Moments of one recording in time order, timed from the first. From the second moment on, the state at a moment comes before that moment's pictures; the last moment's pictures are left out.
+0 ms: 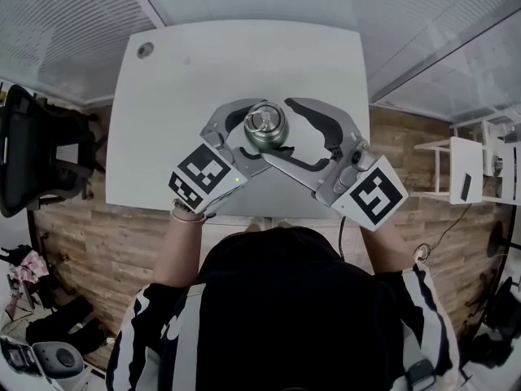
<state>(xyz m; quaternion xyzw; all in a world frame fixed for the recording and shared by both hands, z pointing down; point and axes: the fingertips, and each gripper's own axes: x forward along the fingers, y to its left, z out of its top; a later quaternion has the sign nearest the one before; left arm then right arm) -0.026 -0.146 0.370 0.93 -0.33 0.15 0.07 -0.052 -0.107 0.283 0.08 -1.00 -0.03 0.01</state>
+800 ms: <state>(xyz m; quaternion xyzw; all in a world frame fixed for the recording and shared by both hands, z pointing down) -0.016 -0.135 0.355 0.94 -0.31 0.14 0.06 -0.060 -0.103 0.284 0.05 -1.00 -0.02 0.02</state>
